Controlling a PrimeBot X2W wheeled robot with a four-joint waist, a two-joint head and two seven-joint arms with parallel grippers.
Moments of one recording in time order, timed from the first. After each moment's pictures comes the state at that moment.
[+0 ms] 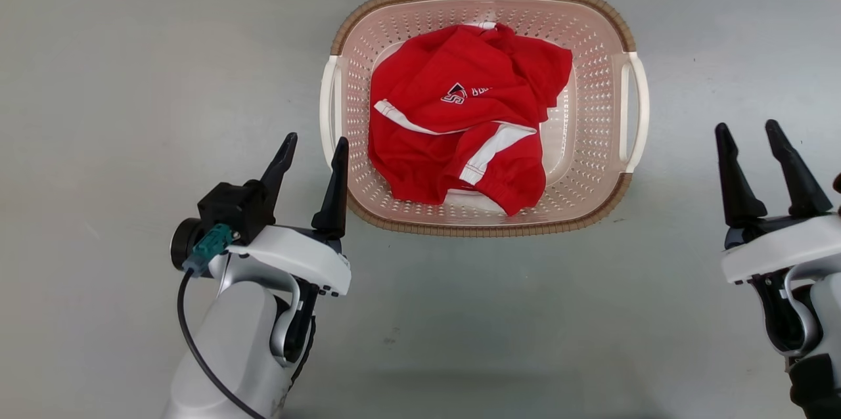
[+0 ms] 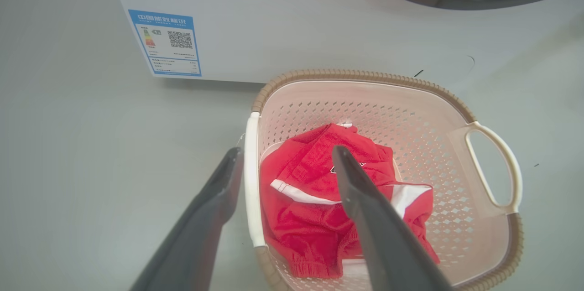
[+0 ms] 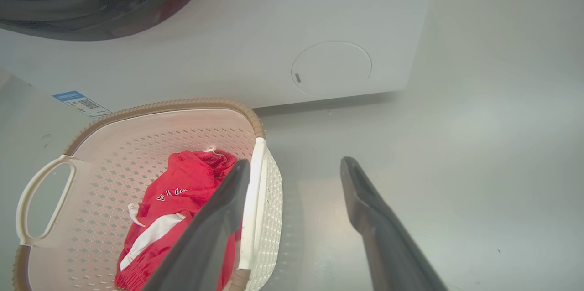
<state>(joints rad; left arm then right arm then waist) -0.48 0.04 -0.29 0.47 -0.35 -0.07 -0.25 -0.32 -0.14 0.21 0.29 0.57 0.13 -0.25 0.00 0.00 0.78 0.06</state>
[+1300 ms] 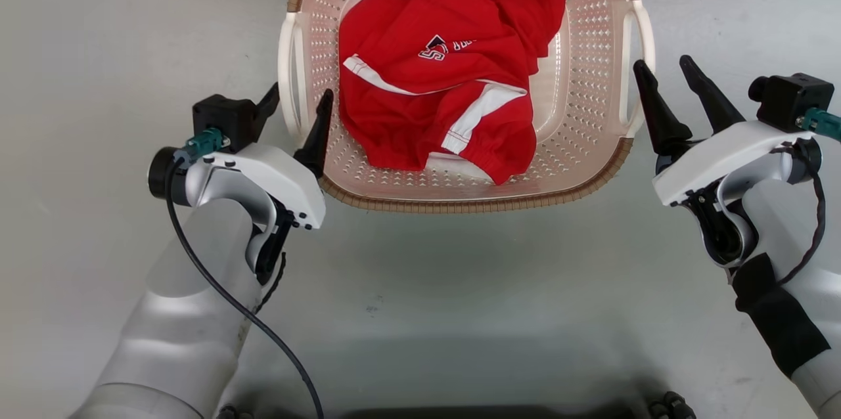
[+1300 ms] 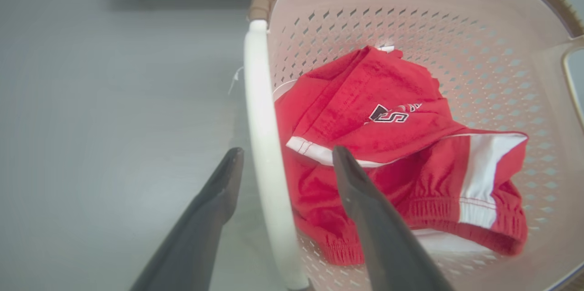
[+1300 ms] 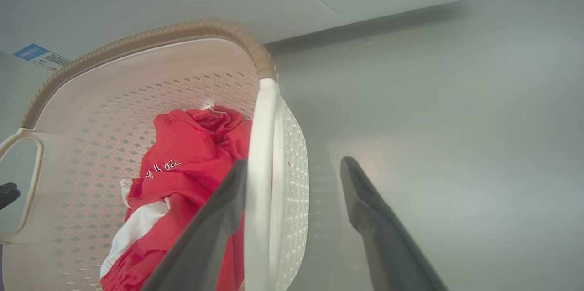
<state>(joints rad) -0.84 0.10 -0.47 0.93 -0.50 -0.13 -0.25 -0.72 -0.11 0.59 0.66 0.82 0.13 -0.25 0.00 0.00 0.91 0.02</state>
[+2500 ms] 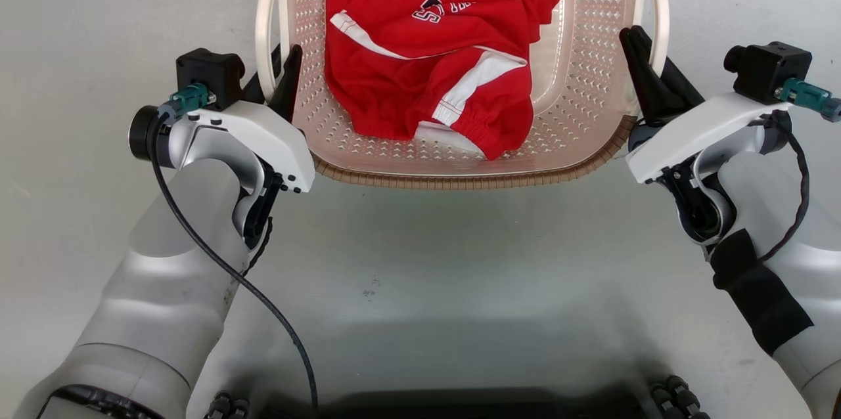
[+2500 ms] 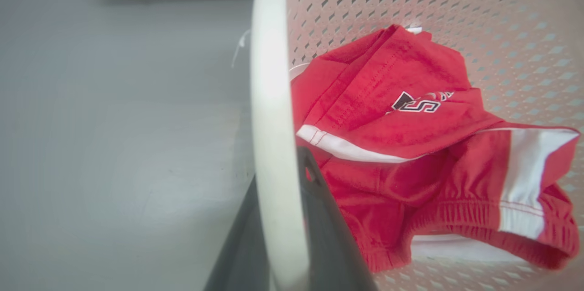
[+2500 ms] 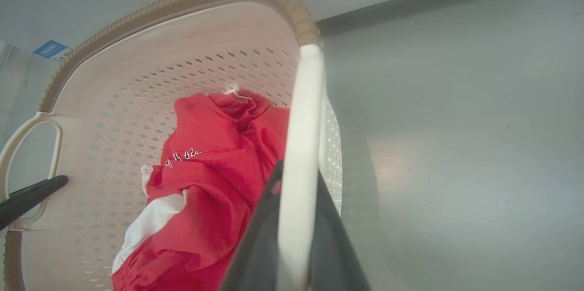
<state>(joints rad) -0.97 0.14 -0.62 1.01 -0.62 -0.12 -0.26 -0.80 -0.07 0.67 0.67 0.88 0.13 -0.26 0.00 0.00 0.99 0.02</state>
